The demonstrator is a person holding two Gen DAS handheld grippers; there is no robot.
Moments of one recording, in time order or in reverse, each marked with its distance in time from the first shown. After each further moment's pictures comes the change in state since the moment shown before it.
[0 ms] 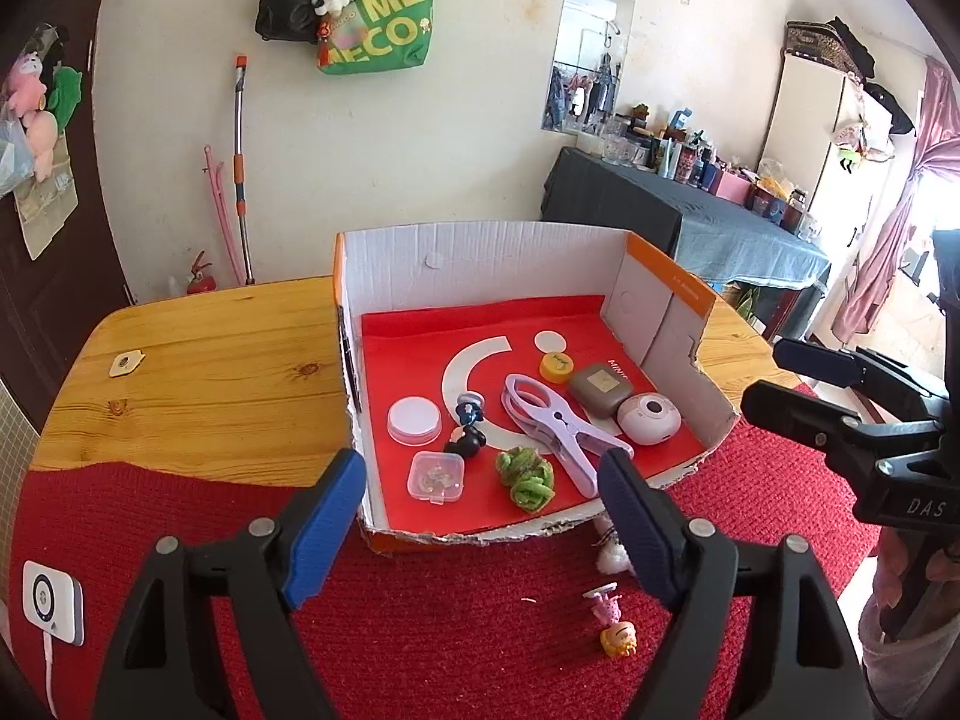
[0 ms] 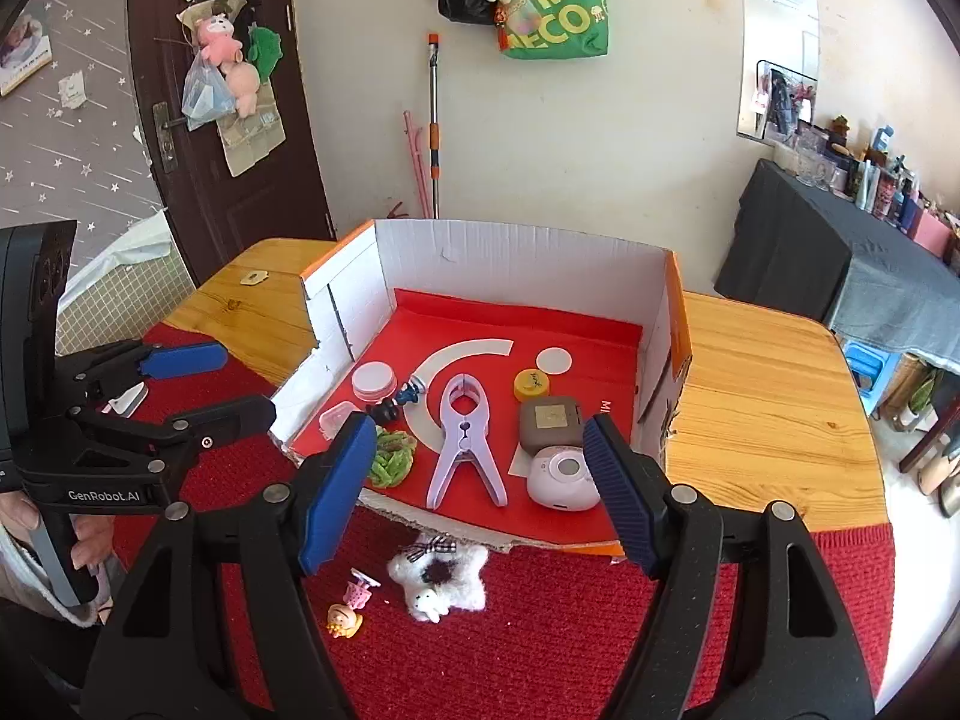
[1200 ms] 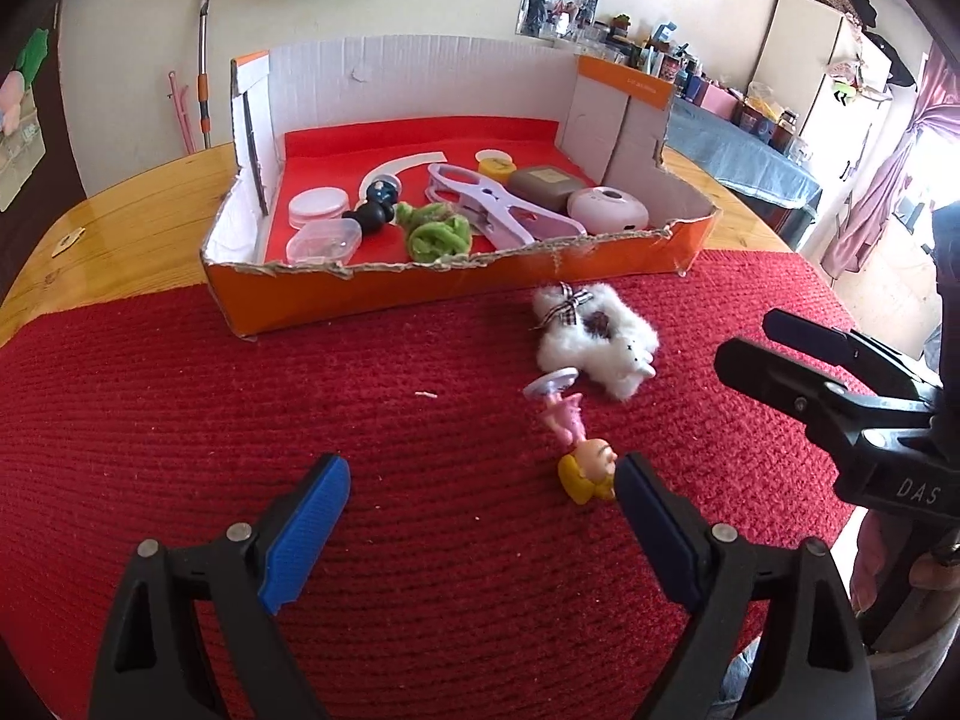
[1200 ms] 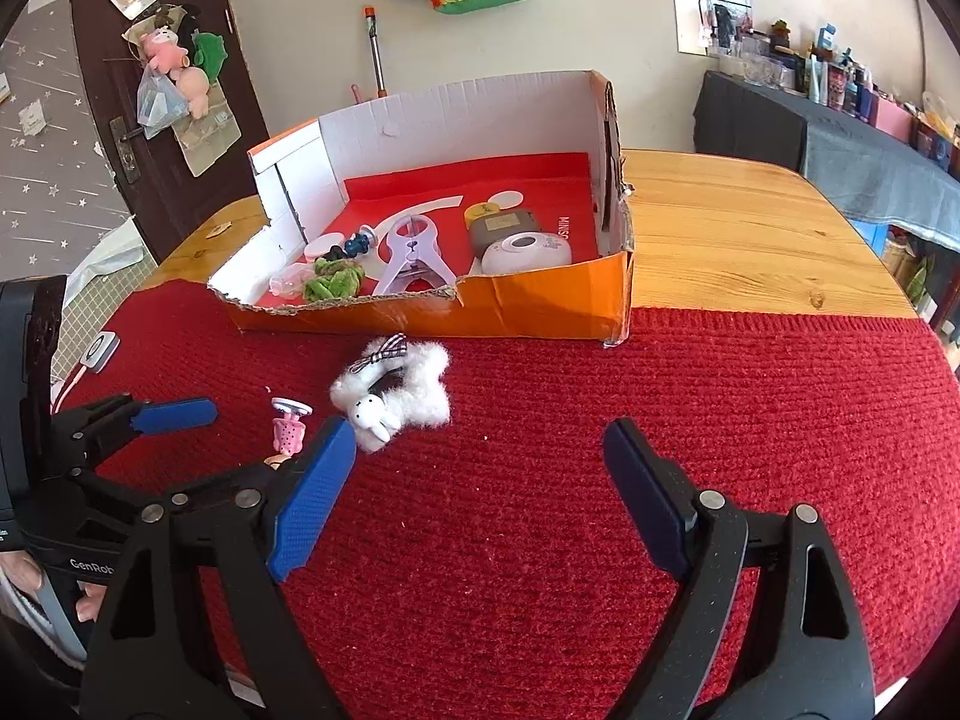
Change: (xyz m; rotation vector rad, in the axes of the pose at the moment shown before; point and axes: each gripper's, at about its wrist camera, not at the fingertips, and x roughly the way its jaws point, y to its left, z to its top) left arm 0.050 -0.047 -0.100 0.020 0.200 -0.047; right arm 0.022 -0.012 -0.111 0.156 0.065 -0.048
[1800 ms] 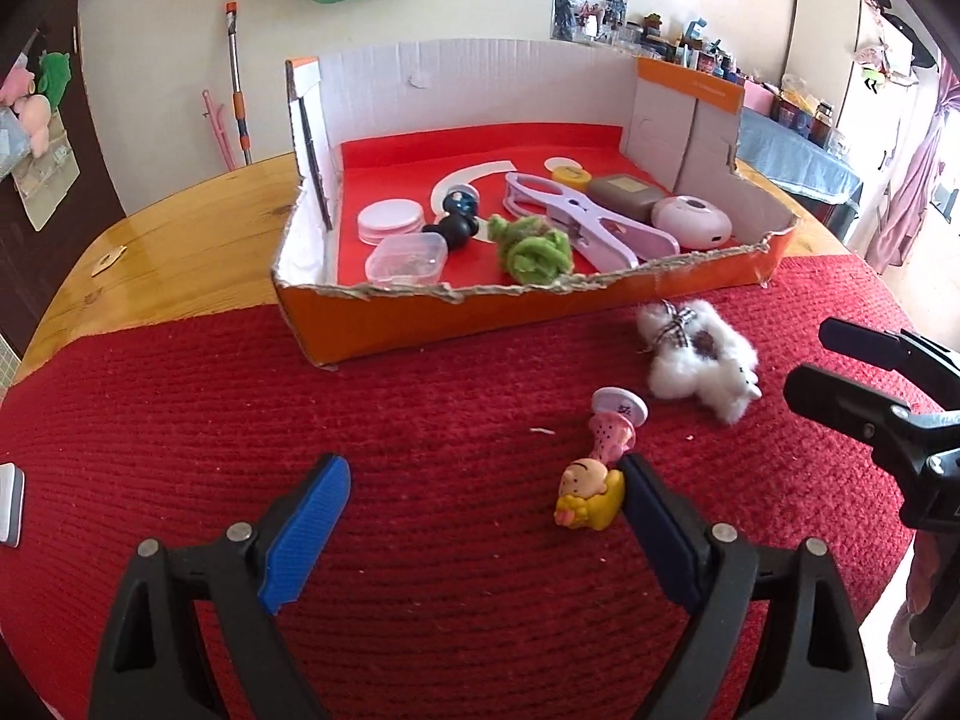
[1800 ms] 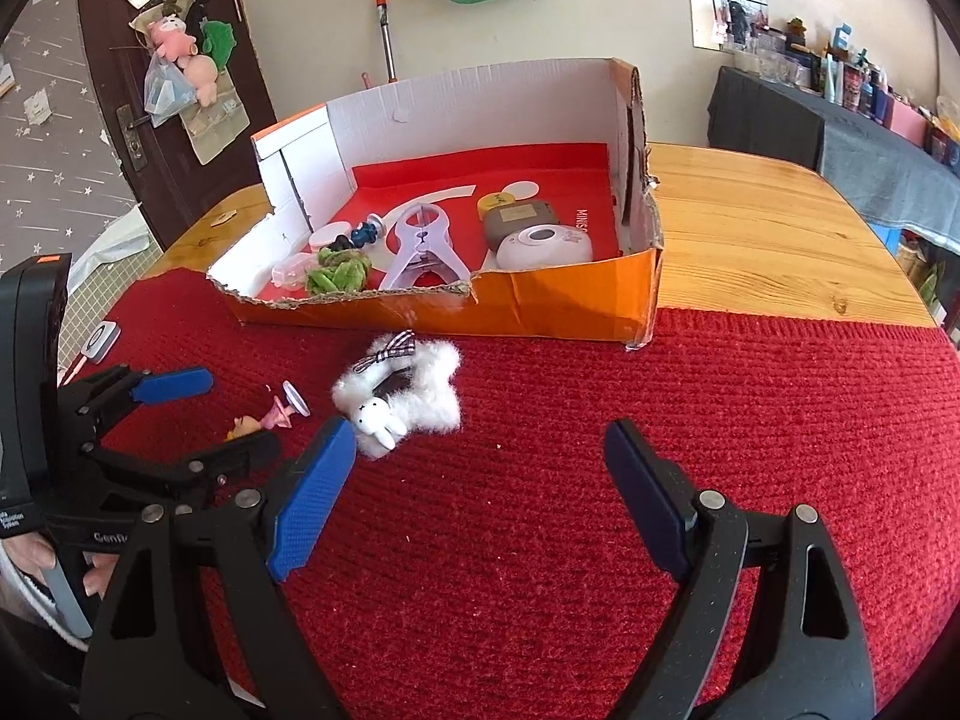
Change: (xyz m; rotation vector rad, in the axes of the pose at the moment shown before) left arm 0.012 0.028 0.008 0.022 -0.028 0.138; right arm 0.016 0.006 0.006 -0.031 0.026 0.017
